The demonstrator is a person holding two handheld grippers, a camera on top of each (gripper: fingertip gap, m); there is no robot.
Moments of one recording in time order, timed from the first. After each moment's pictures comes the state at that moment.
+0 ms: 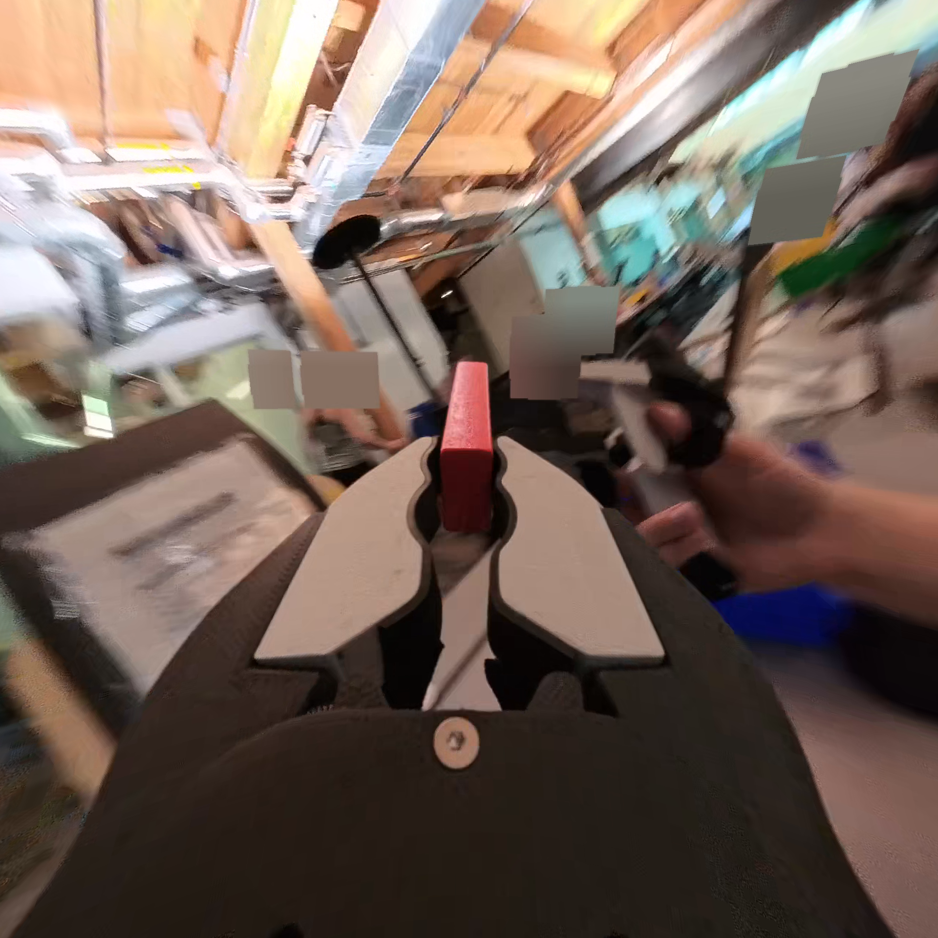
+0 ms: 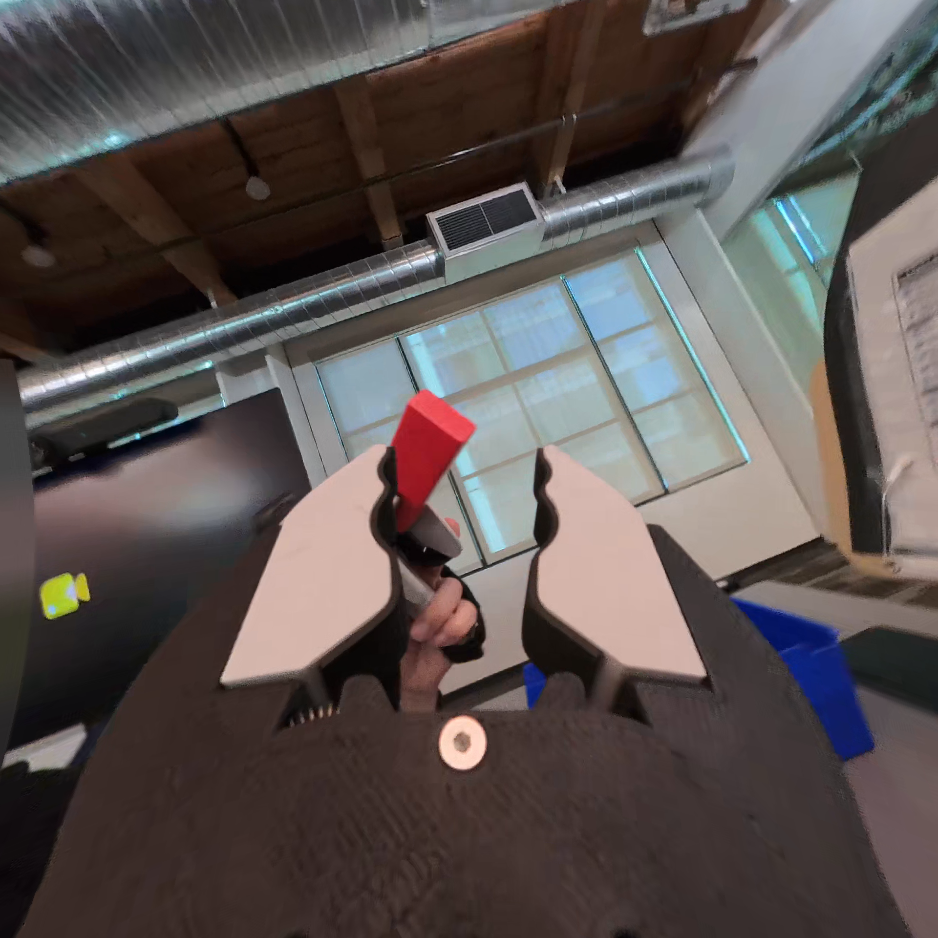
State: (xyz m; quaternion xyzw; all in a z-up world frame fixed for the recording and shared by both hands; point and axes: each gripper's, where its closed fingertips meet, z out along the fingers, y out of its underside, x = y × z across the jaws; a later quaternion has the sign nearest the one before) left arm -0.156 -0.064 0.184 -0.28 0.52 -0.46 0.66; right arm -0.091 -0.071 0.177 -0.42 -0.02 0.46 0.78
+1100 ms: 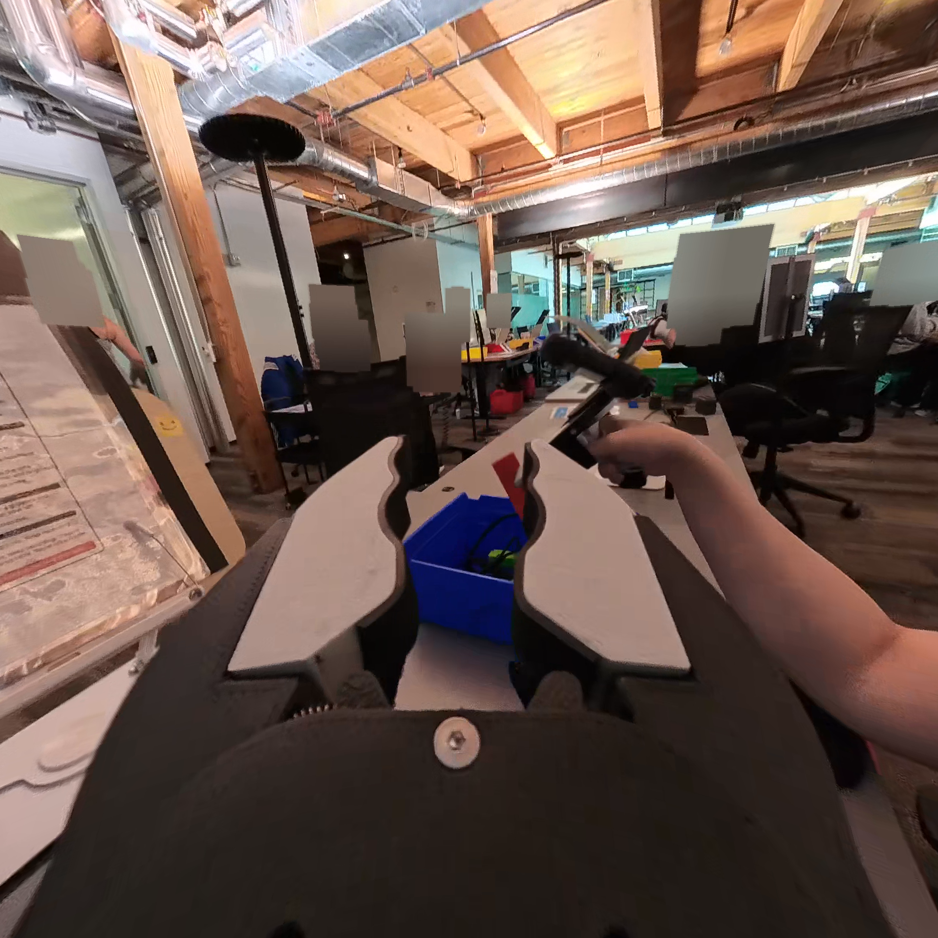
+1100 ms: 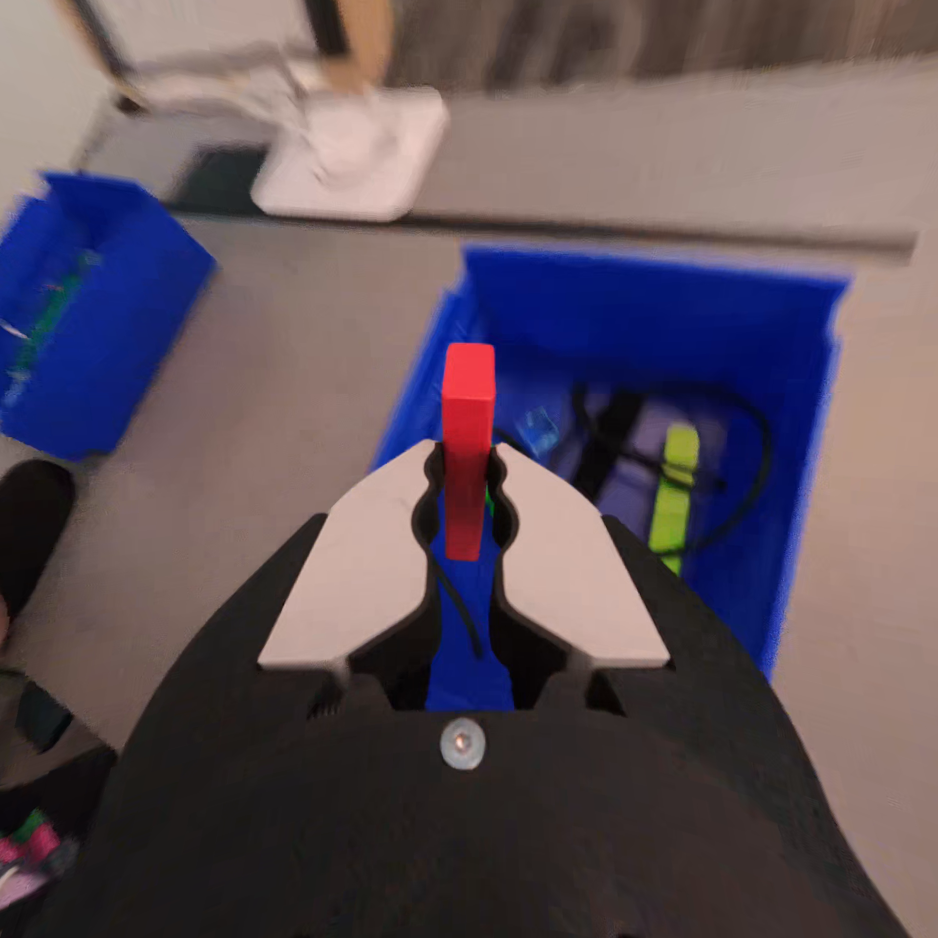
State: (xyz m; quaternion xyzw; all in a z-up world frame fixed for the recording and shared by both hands) left arm -0.138 -0.067 0.170 -0.37 0.50 -0.59 0.52; right arm 0.145 -0.163 0.014 -0.88 0.20 0.07 0.42
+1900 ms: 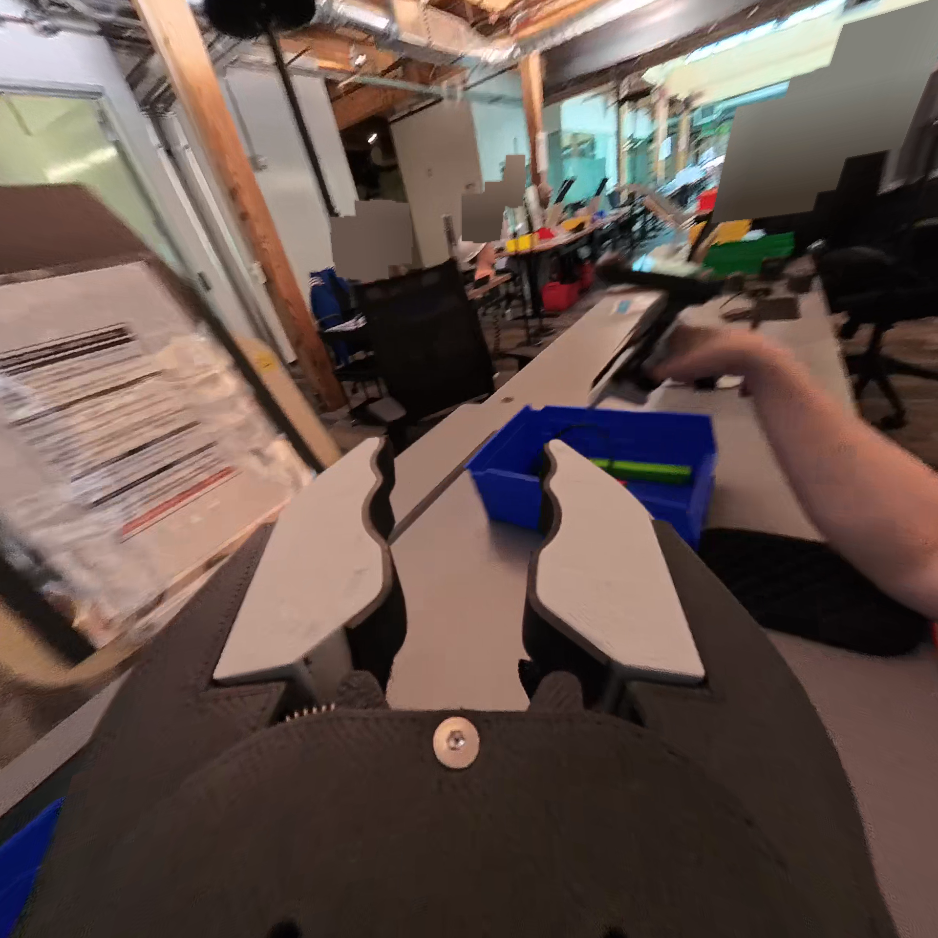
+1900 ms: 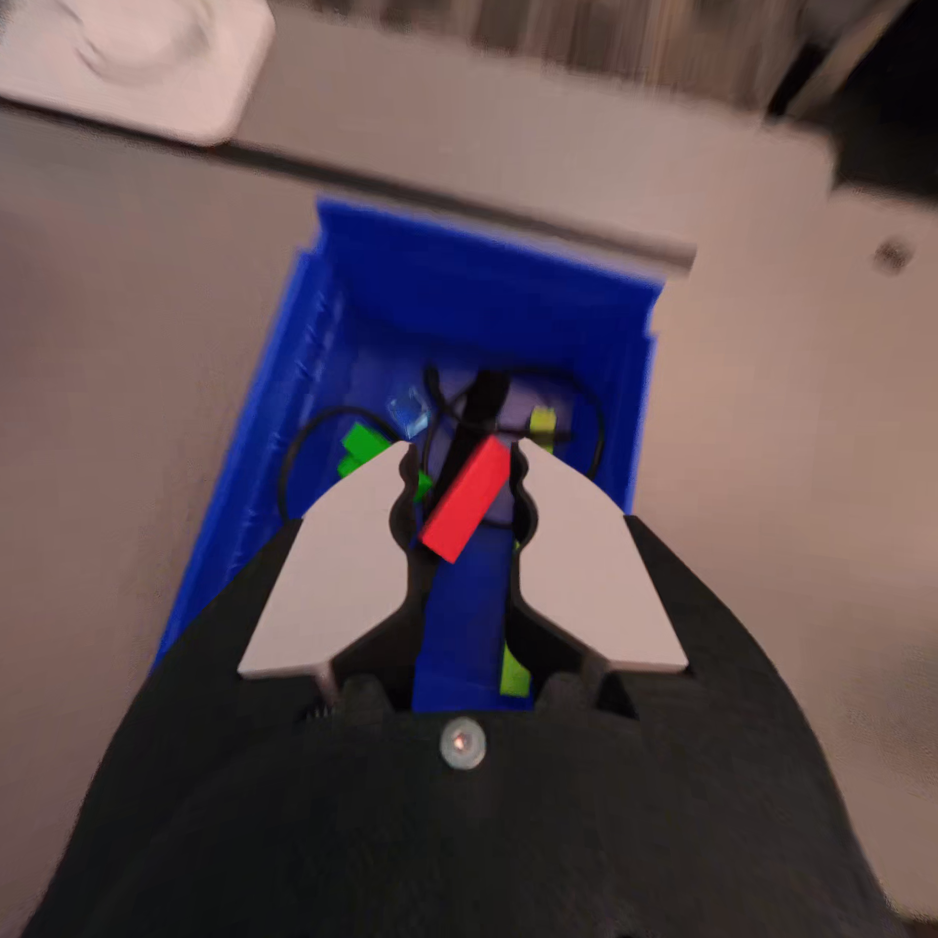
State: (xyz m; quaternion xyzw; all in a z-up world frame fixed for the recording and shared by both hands) left arm -0.175 -0.016 0.167 -0.42 0.57 -0.47 0.53; right arm 0.178 -0.183 0.010 -0.90 0.19 -0.10 0.37
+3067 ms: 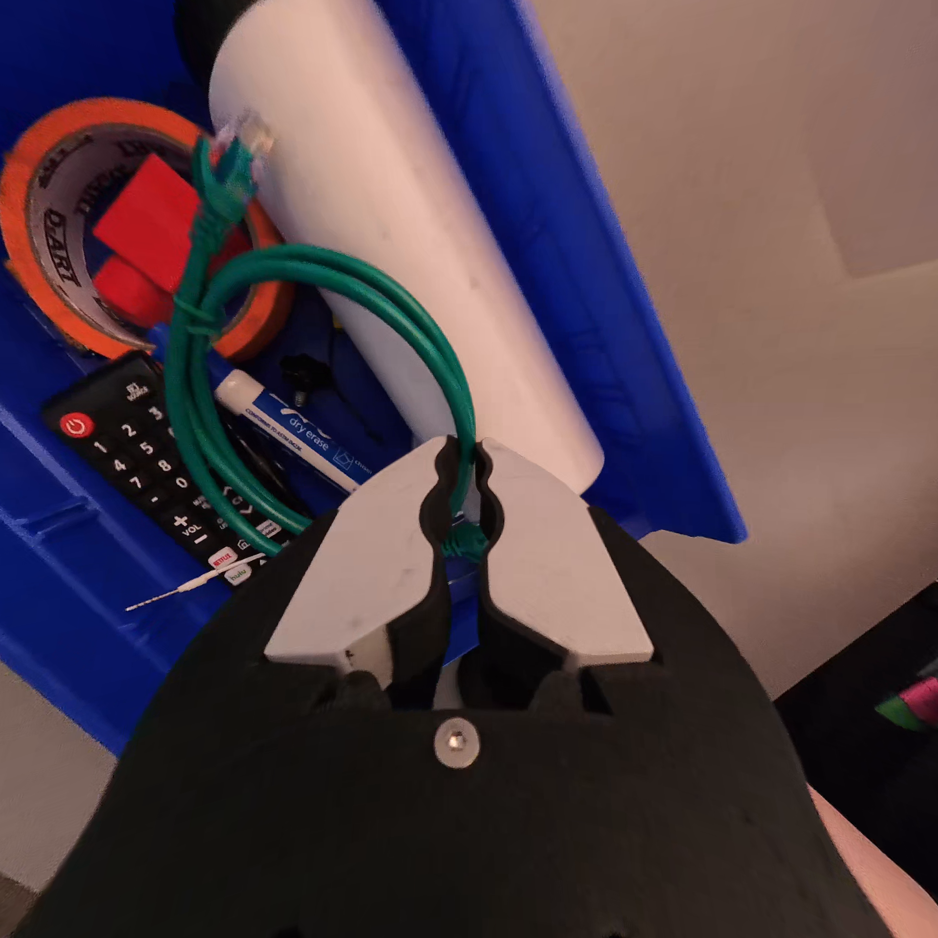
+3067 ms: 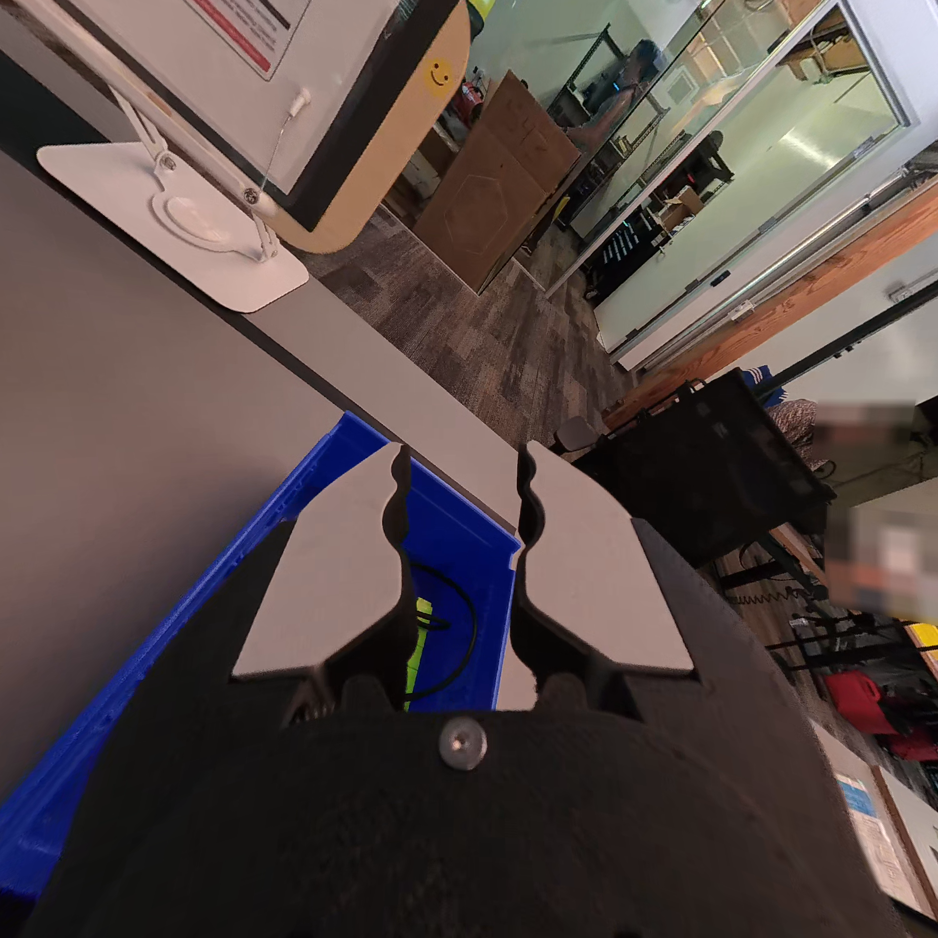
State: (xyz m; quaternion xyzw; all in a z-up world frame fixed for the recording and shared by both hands) left arm -0.278 0.158 -0.072 -0.80 0.57 -0.18 0.10; right arm 0.119 -0.139 0.109 -0.79 -0.05 -0.36 0.50
